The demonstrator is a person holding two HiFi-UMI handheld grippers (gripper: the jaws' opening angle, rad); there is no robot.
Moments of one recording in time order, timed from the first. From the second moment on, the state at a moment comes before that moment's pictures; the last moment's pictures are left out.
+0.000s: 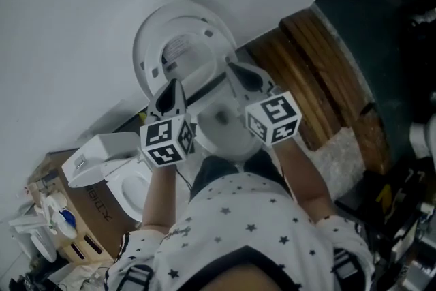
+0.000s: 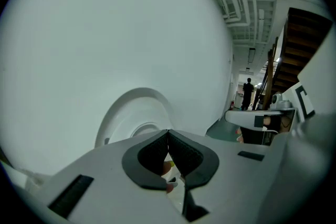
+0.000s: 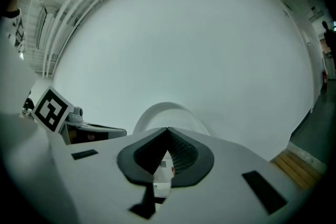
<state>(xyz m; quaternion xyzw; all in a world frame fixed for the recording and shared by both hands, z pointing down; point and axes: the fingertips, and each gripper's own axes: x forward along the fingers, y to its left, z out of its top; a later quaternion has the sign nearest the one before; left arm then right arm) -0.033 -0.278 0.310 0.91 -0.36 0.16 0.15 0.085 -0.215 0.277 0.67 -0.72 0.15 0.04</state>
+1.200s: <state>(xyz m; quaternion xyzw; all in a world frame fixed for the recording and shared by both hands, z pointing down) -0.043 -0.360 0.327 0.83 -0.51 0.14 0.18 0.101 -0.336 0.309 0.54 -0.82 0.15 0.09</state>
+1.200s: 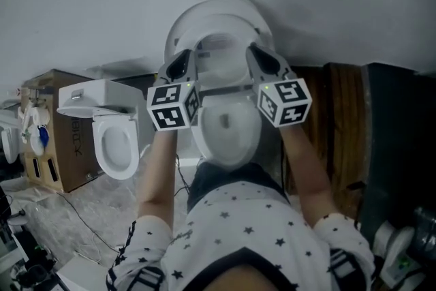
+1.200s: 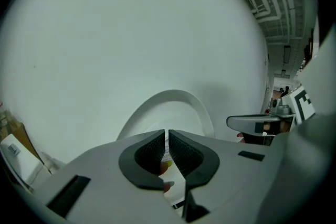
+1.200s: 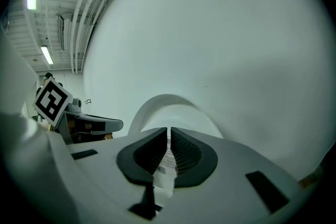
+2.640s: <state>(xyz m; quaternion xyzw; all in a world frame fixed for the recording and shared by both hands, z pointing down) -0.044 -0.447 0.387 0.81 -0.52 0.17 0.21 0.092 -0.438 0.364 0.51 -0.83 0.17 0.15</state>
